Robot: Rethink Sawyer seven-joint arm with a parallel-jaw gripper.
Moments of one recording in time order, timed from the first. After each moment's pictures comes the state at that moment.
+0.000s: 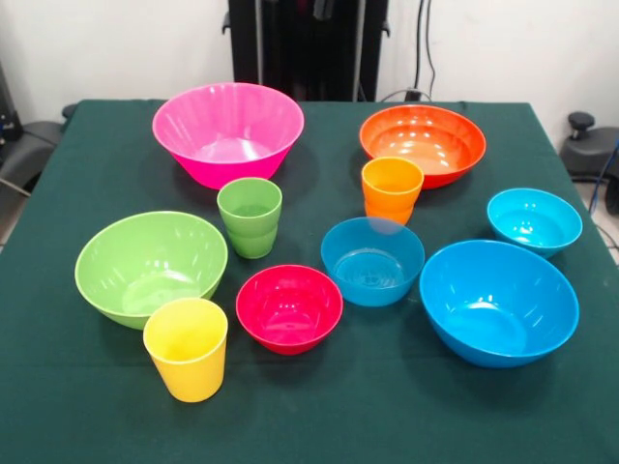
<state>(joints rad) -0.17 -1.01 -0.13 1.74 -0.10 0.73 2.12</state>
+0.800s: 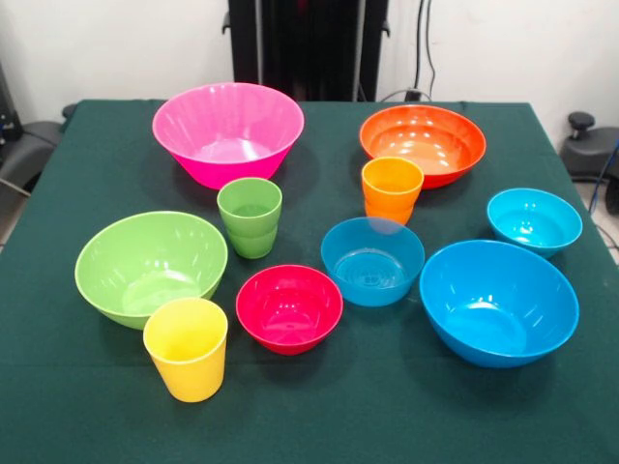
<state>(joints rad) -0.16 -1.12 -0.13 1.65 -0.04 1.00 2.12</state>
